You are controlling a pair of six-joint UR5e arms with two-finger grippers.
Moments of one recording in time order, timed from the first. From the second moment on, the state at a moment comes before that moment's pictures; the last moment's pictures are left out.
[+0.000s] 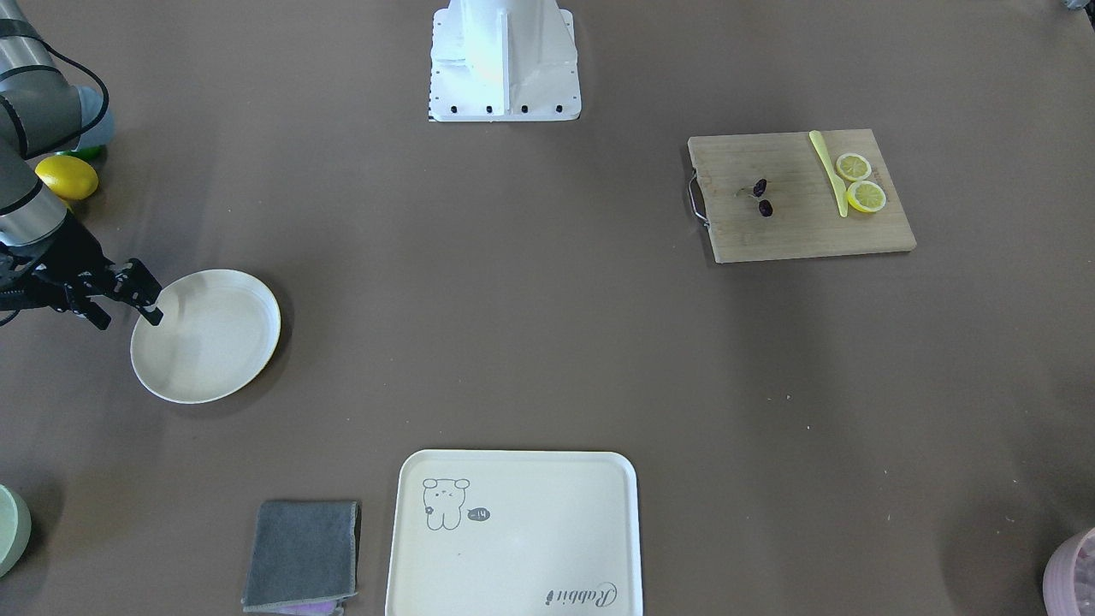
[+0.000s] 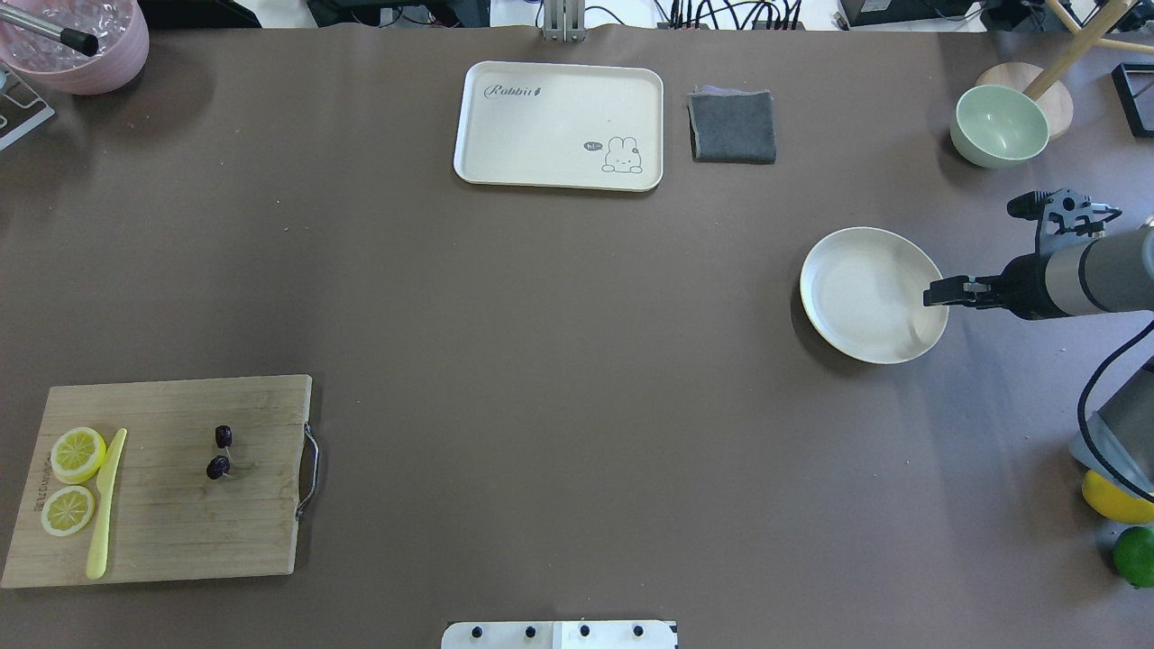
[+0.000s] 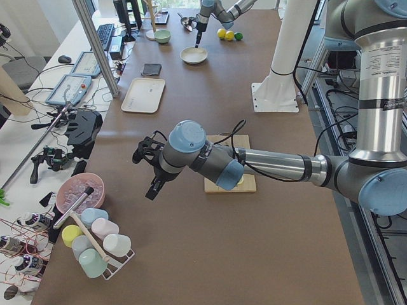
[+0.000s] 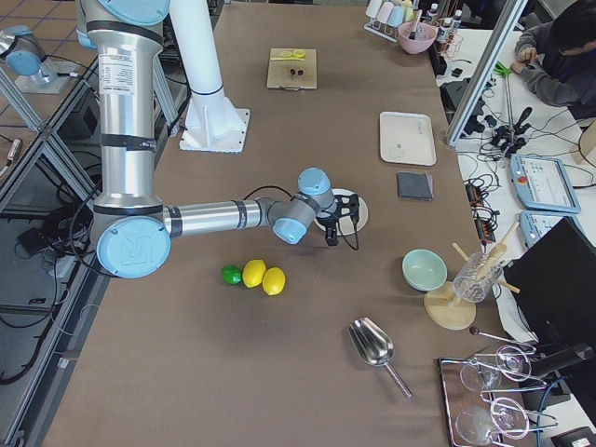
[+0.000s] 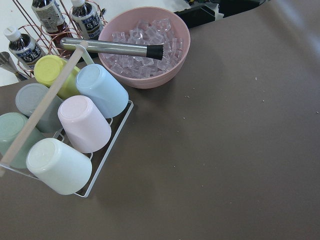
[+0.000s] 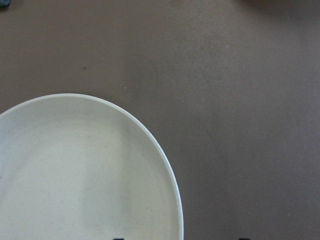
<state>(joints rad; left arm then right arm) -1.64 -1.51 -1.74 -2.04 -2.36 -0.04 0.87 -1.59 1.59 -0.70 1.97 1.07</state>
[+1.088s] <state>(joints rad) -1.64 -1.51 -1.74 -2.04 -2.36 -0.04 0.81 -1.52 1.64 -0.71 1.91 1.27</state>
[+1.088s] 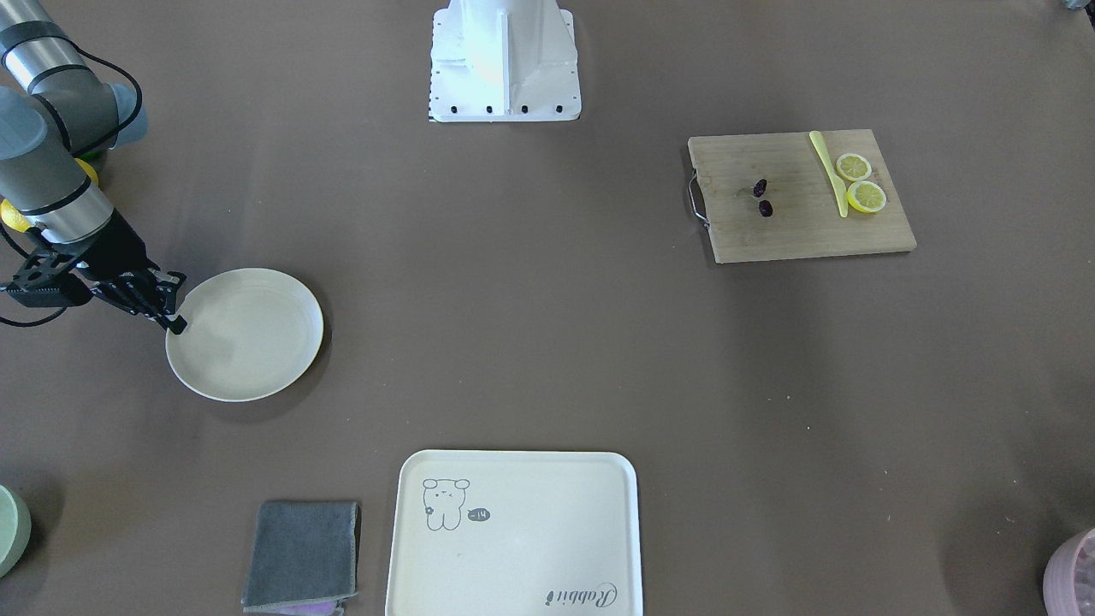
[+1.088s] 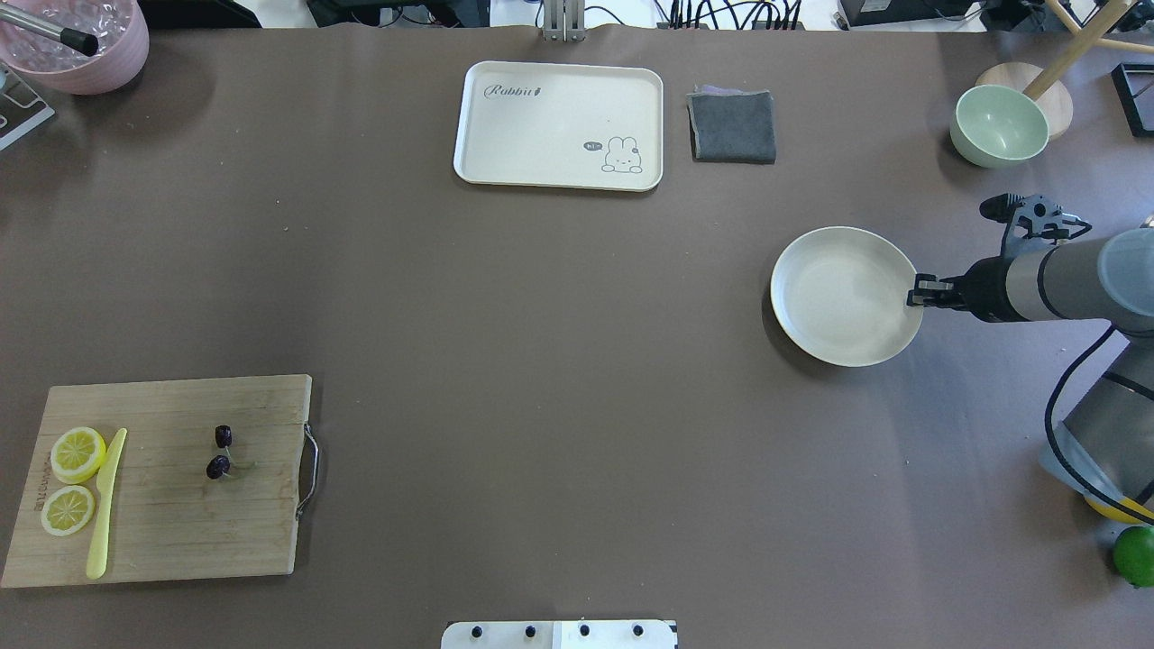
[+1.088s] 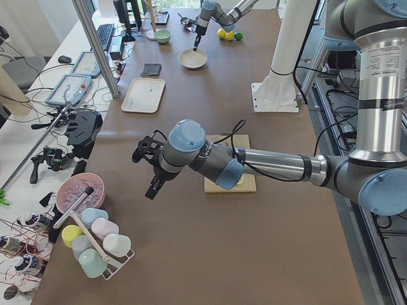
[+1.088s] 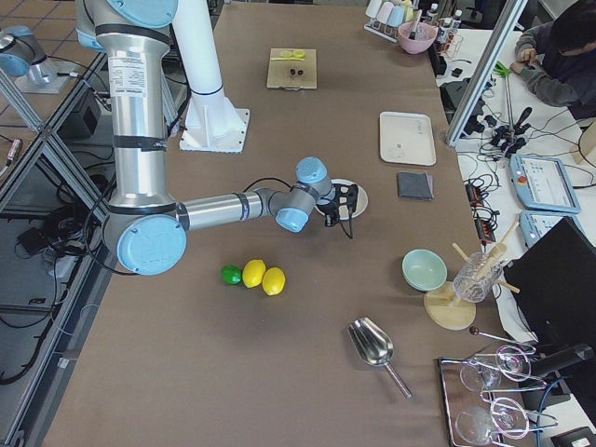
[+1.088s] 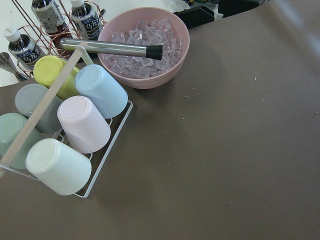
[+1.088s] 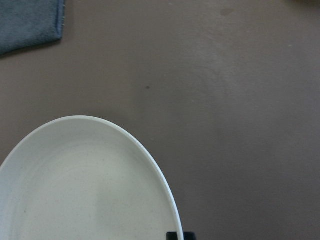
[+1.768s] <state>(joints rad) -1.63 -1.51 -1.74 -2.04 -2.36 -0.06 0.58 -1.20 1.68 -0.91 1.72 1.57</state>
